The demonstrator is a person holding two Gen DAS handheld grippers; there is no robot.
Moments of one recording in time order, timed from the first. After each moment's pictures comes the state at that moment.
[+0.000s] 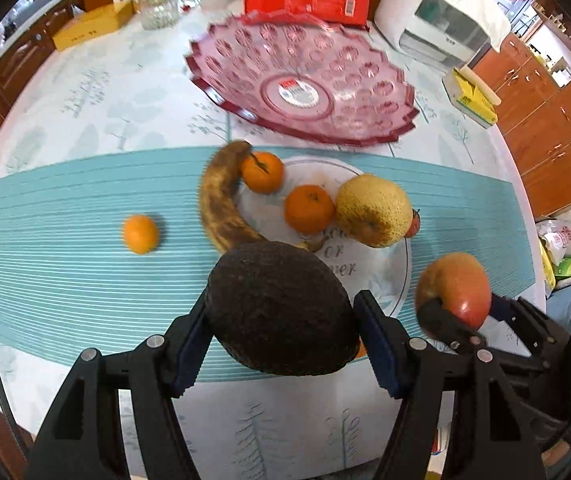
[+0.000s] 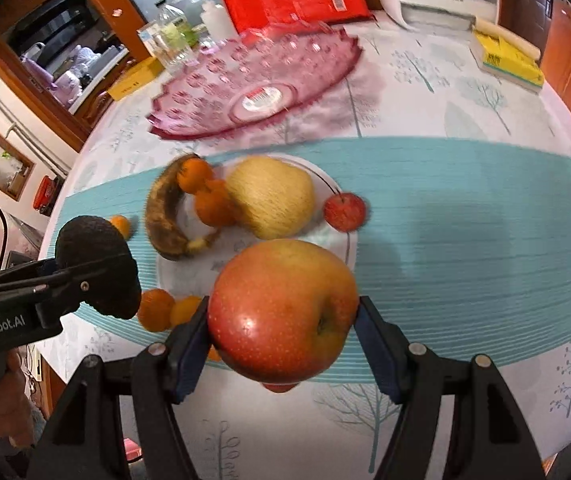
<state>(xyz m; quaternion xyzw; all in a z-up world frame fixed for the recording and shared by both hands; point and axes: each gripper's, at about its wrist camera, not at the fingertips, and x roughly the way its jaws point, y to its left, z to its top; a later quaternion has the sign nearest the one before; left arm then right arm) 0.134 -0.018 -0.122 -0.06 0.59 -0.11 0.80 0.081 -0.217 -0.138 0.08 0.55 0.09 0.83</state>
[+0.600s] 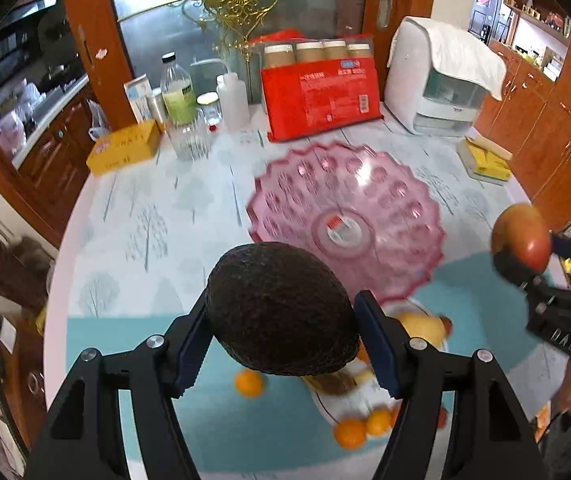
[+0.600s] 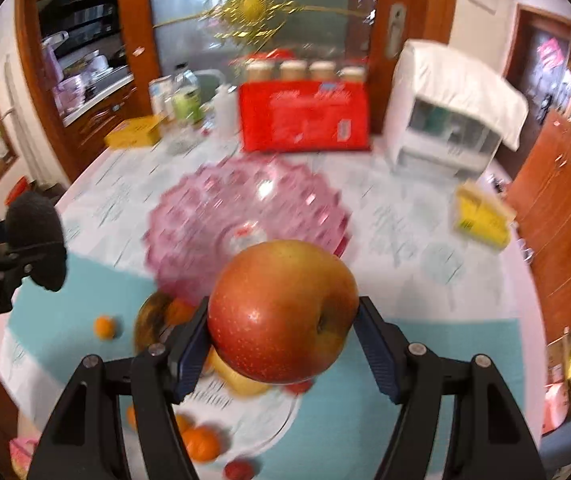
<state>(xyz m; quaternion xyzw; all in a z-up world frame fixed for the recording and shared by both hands) 0.222 0.015 -0.018 0.04 0.48 -0.08 0.87 0.179 -0.209 -0.033 -0.05 0.44 0.03 0.90</state>
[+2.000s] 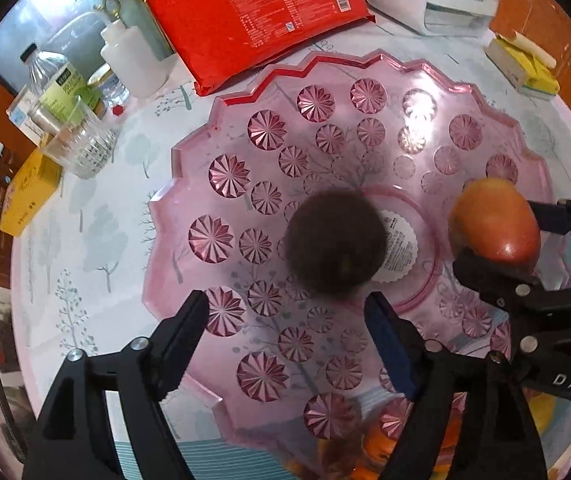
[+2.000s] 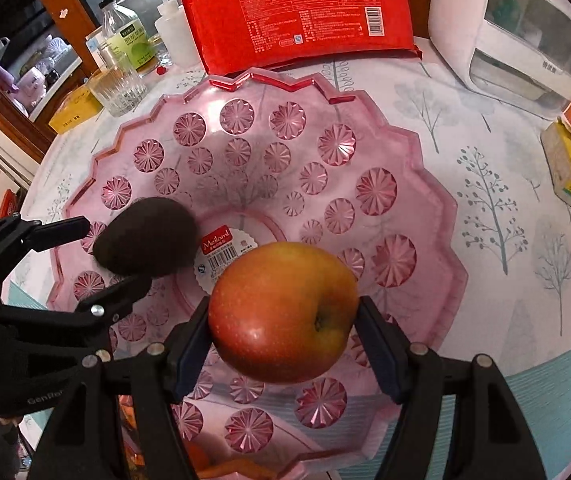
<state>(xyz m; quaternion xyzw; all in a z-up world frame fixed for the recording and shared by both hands) 0.381 -0.058 -0.174 0.18 0.56 -0.13 0.80 0.321 -0.195 -0.174 0.04 0.58 0.07 0.81</state>
